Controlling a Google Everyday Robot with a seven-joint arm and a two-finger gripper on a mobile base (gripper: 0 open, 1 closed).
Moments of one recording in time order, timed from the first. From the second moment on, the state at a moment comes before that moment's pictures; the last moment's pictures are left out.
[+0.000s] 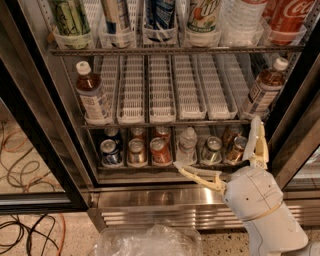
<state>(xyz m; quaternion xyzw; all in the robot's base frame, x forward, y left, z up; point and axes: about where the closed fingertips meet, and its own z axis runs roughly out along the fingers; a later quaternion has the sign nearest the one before) 0.424 -0.128 0.908 -0.21 0.52 0.07 0.82</state>
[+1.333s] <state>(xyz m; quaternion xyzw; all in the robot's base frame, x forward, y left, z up) 0.446 -0.169 0.891 -0.12 0.50 0.11 0.85</state>
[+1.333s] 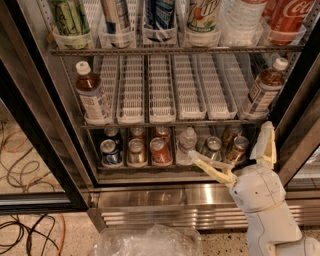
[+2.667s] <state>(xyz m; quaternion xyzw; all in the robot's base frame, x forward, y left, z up) 0.466 -0.160 0.941 -0.16 0.48 0.00 0.86</state>
